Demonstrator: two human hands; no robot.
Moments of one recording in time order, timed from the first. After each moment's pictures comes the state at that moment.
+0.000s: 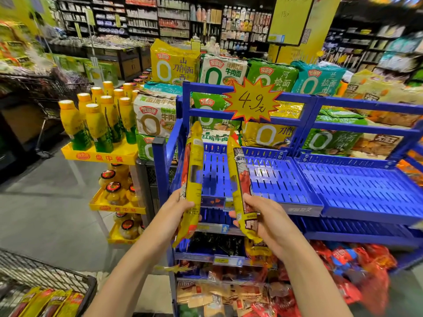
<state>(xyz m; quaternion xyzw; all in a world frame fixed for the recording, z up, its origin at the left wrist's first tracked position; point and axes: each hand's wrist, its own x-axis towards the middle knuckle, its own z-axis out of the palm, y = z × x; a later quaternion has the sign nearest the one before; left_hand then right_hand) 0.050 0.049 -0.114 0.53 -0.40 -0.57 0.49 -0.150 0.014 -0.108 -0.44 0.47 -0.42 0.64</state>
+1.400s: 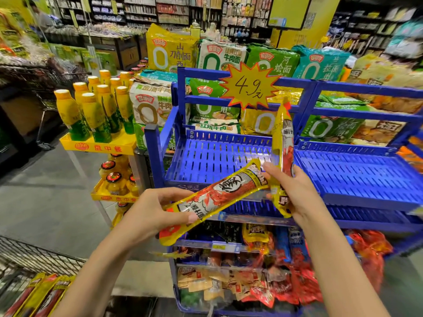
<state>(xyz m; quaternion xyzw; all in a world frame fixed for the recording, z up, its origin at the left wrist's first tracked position) 0.072 0.069 -0.104 0.57 -0.58 -0.43 0.38 -0.195 -0.010 -0.092 -0.46 0.54 -0.48 0.51</state>
